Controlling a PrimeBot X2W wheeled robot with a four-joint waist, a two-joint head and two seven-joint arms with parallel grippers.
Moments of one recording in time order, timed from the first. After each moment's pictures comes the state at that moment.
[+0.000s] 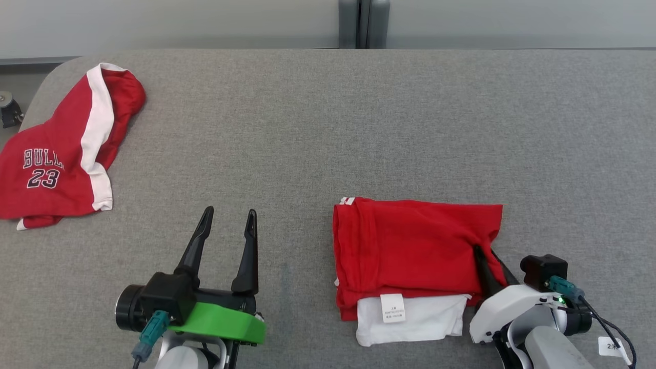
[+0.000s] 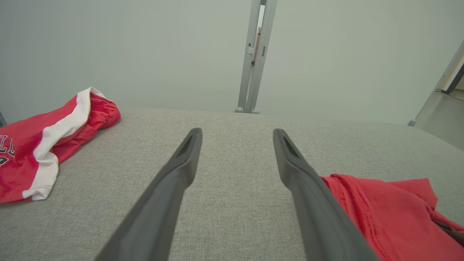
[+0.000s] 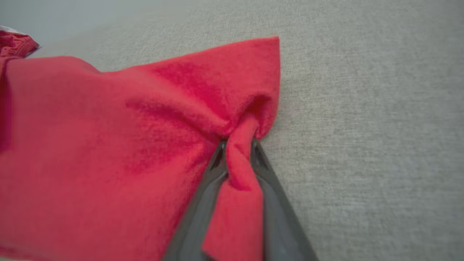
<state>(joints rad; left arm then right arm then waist) -0.08 0.05 -0.25 0.10 -0.24 -0.04 -0.26 -0.25 -0.07 0.11 0.71 0.27 0.13 -0.27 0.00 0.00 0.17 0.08</state>
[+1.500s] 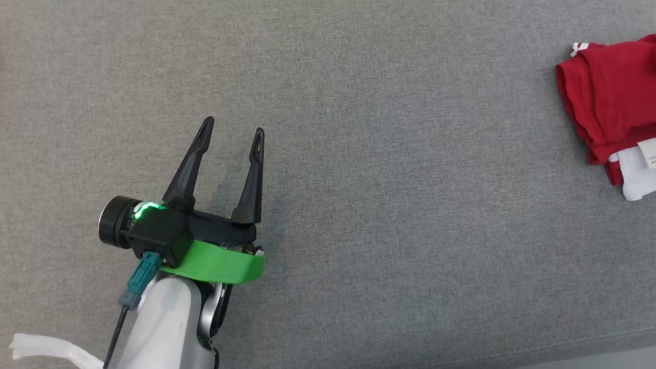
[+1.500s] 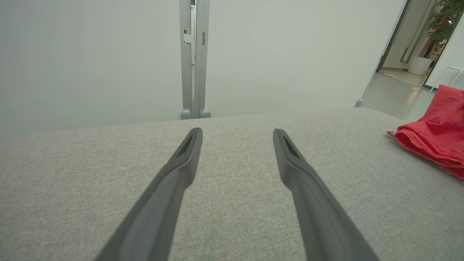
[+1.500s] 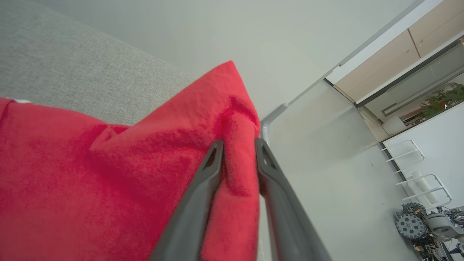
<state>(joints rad) -0.30 0.05 -0.24 0.04 -0.16 -0.11 -0.26 -0.76 -0.63 -0.08 0.85 -0.10 0.13 -0.26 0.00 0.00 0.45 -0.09</state>
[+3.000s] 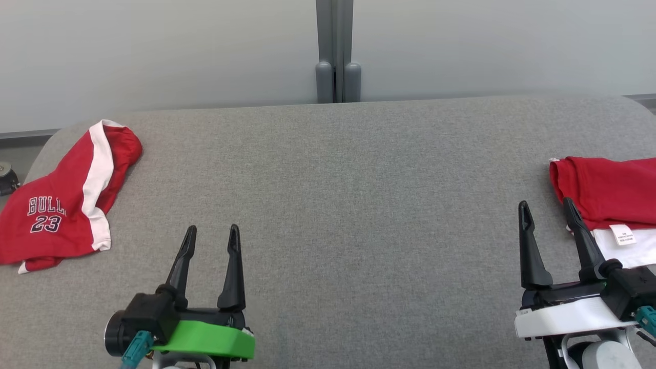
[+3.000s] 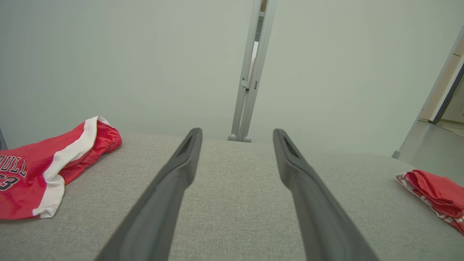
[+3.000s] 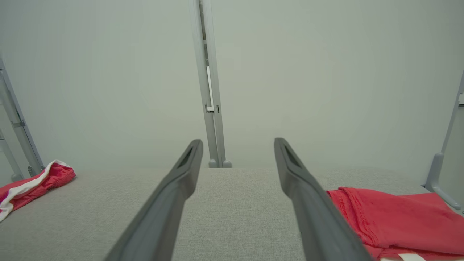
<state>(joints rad) -0.01 0.05 -0.21 0.06 -0.30 -0.02 -0.26 0.04 -0.05 -0.04 -0.06 0.13 0.13 -0.26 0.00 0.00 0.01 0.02</state>
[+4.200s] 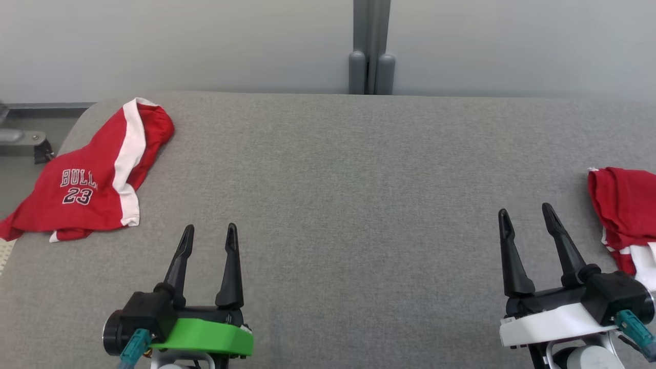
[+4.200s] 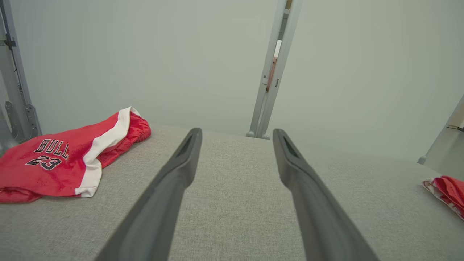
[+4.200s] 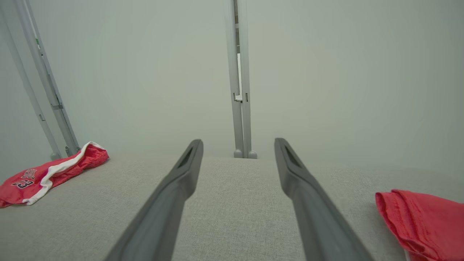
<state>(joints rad) -0.01 0.05 -0.21 0.06 -0.30 0.00 -0.26 0.06 -0.05 0.01 -0.06 0.12 0.13 -0.26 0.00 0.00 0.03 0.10</state>
